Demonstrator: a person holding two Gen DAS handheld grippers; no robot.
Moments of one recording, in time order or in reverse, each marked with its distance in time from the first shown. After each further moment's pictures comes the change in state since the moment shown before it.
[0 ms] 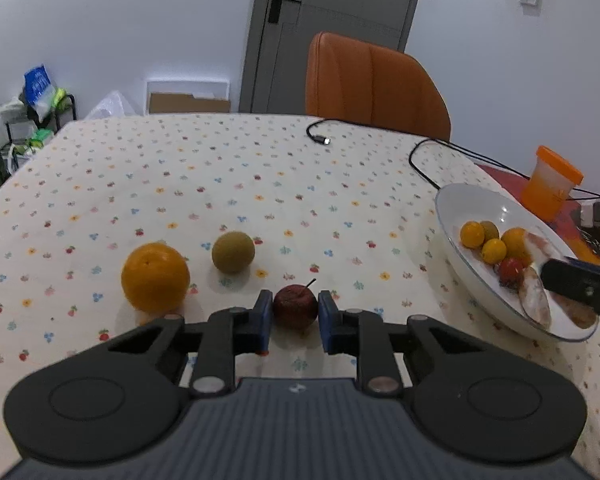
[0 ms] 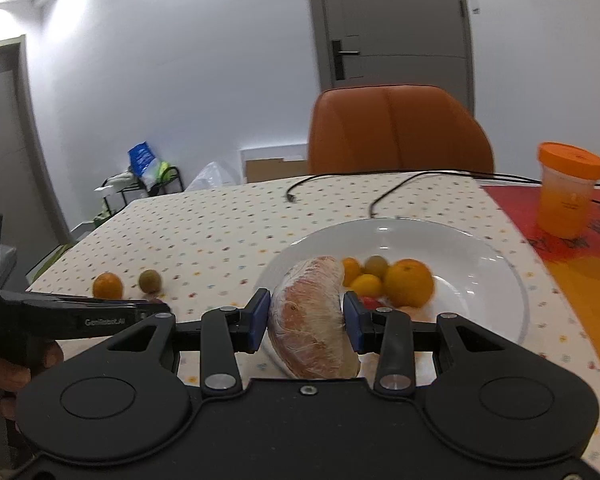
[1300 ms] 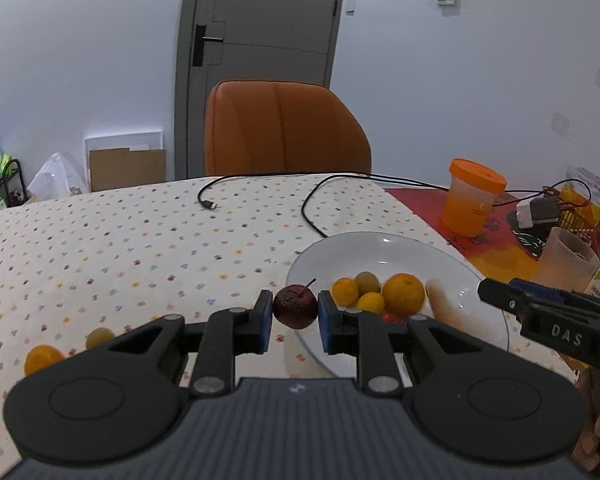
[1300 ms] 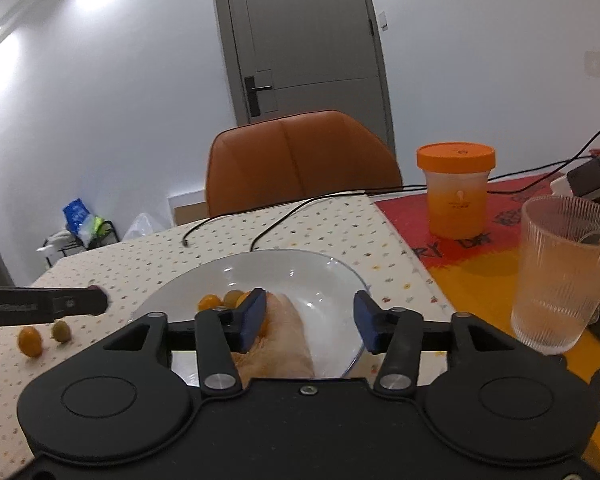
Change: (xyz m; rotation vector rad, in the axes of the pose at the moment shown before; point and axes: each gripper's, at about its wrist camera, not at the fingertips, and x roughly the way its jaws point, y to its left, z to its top) left arm -0.016 -0.096 0.033 0.153 -0.089 -0.130; right arm -0.015 -0.085 -0.008 0.139 -0.111 -0.158
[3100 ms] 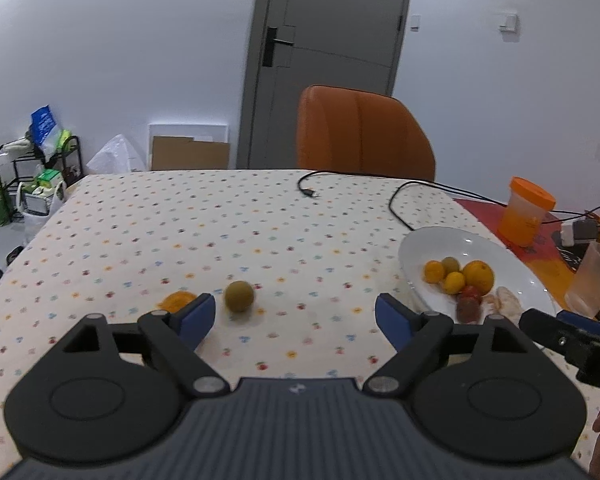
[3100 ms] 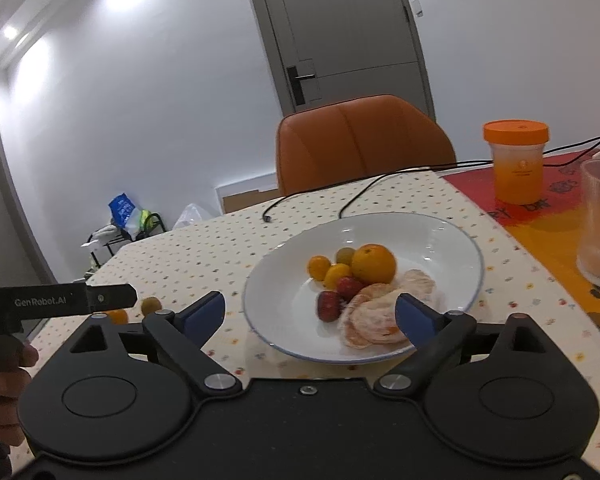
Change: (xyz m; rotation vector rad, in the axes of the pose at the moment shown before) left arm -0.059 0.078 -0.030 -0.115 -0.017 0.143; right arm -0.028 0.071 -0.023 0.024 0.033 0.121
